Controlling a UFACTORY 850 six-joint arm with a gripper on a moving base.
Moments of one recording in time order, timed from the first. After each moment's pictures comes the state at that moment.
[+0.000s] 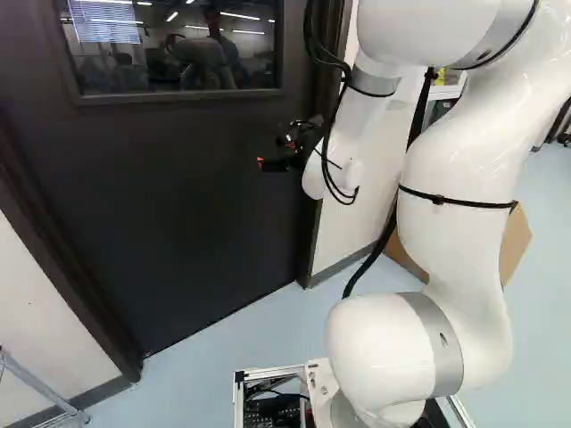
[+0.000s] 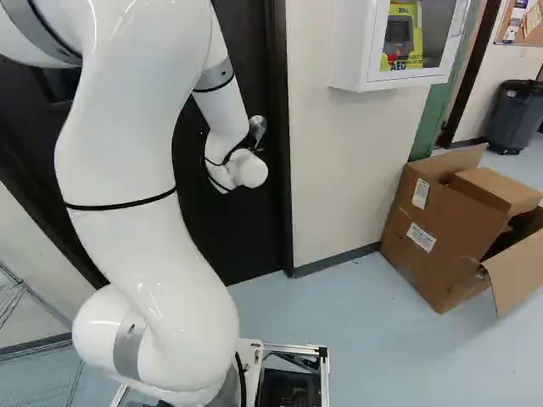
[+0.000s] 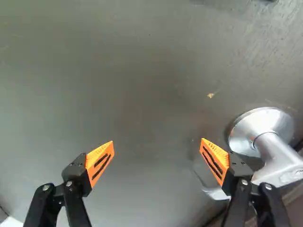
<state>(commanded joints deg) -3.6 -15.7 -40.3 -39.2 62.7 0.0</state>
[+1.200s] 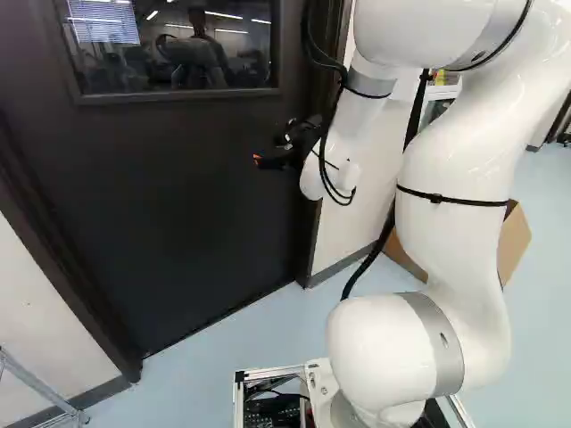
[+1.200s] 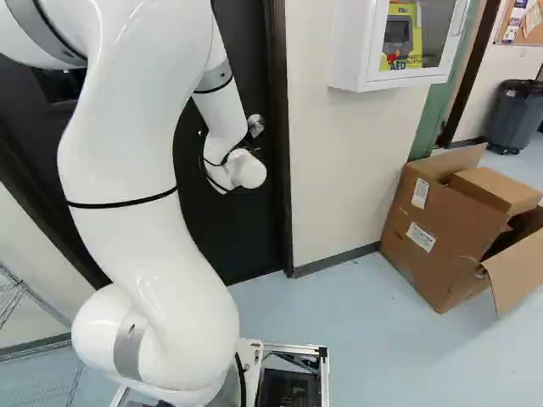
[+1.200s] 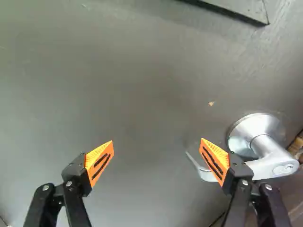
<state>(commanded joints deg) -3.0 -15.4 -40.6 -39.2 67.0 0.0</state>
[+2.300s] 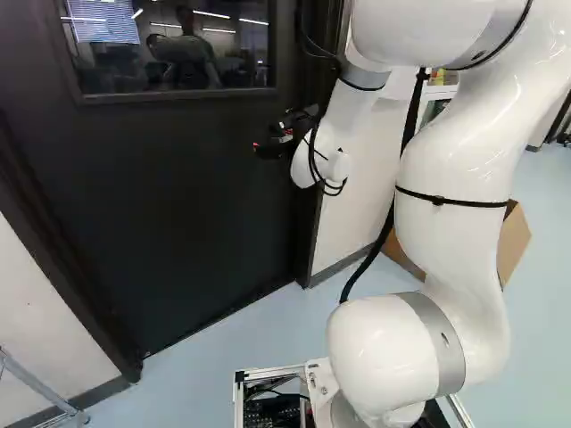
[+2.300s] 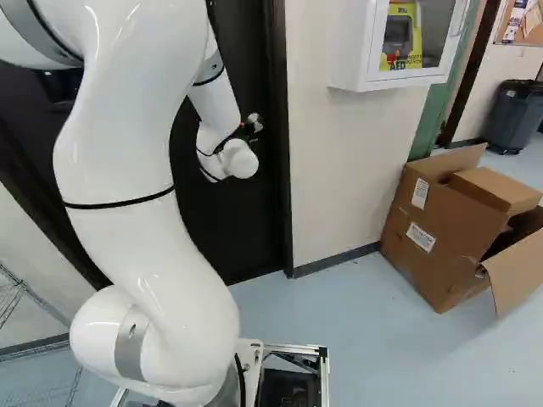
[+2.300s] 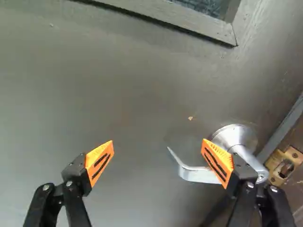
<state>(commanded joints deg) 0.0 -15.8 -44.4 -31.0 62.5 0.0</state>
